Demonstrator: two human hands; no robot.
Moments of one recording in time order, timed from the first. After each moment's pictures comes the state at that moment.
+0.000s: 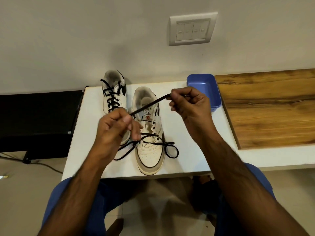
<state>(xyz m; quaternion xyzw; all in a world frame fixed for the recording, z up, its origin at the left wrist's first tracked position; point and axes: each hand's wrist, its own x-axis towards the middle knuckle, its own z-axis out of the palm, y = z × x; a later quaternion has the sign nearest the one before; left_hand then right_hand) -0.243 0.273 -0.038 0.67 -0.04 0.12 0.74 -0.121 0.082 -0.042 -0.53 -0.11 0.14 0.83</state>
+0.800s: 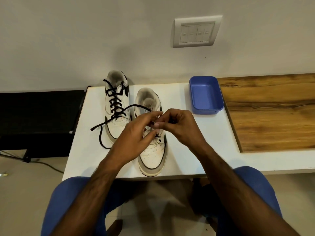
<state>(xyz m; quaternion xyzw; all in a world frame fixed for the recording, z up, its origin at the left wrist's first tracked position) -0.230 0.256 -0.058 0.91 -0.04 0.08 0.41 -0.134 0.094 -0.077 -0.71 -0.23 0.20 0.63</state>
